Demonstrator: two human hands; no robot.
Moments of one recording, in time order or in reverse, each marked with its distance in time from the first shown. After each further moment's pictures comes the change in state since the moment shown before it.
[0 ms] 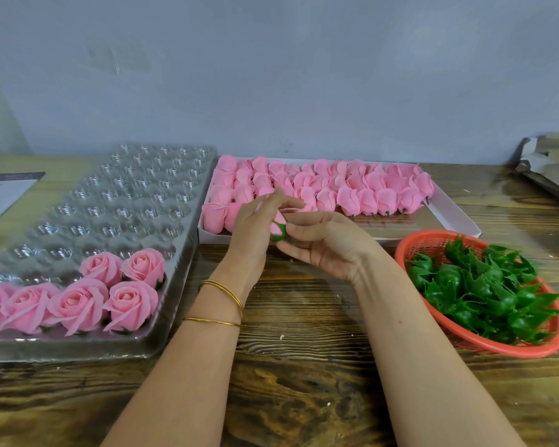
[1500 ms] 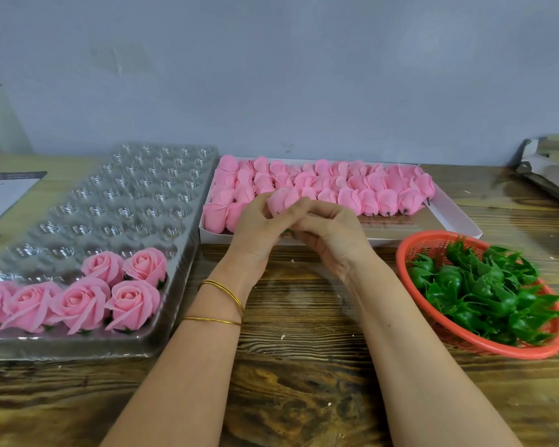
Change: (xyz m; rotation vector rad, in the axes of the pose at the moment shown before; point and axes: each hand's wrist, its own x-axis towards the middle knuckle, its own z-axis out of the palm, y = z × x) left_hand -0.006 0.008 0.004 -0.055 -0.034 -0.028; right_hand 0.009 0.010 -0.001 -0.150 0.127 -0.358
